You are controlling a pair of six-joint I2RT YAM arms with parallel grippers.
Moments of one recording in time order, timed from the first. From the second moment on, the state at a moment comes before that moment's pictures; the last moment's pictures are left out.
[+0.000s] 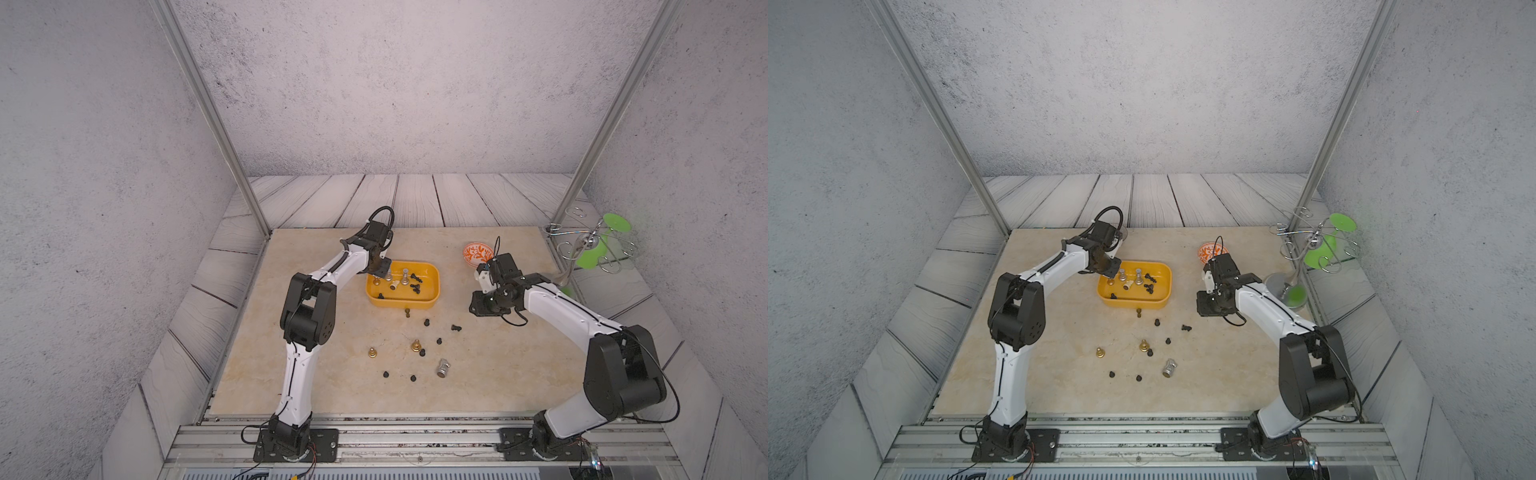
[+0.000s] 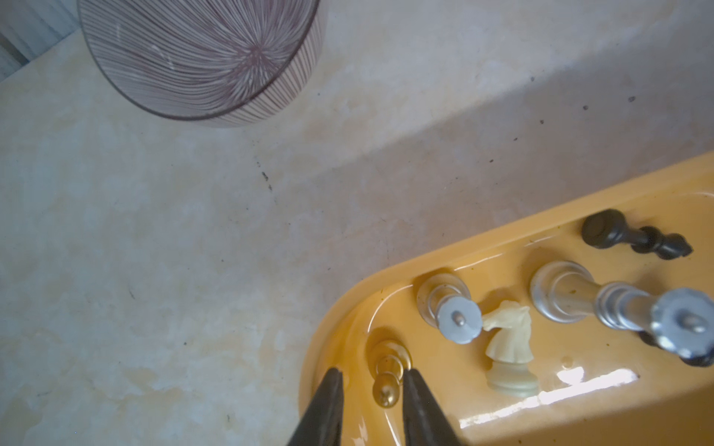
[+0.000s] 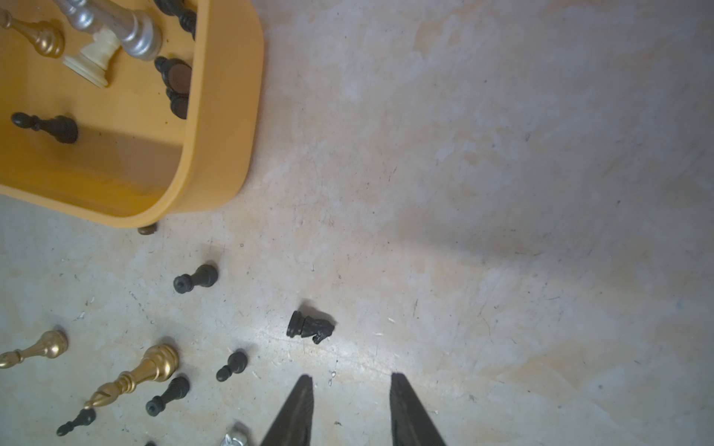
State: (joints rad) left arm -0.42 2.20 1.84 -0.71 -0.10 0.06; right arm 0.29 1.54 1.08 -0.70 -0.18 0.20
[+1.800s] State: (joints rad) left arm -0.30 1.79 1.44 -0.60 0.16 -0.08; right arm 0.65 1.71 1.14 -0.74 -0.17 0.21
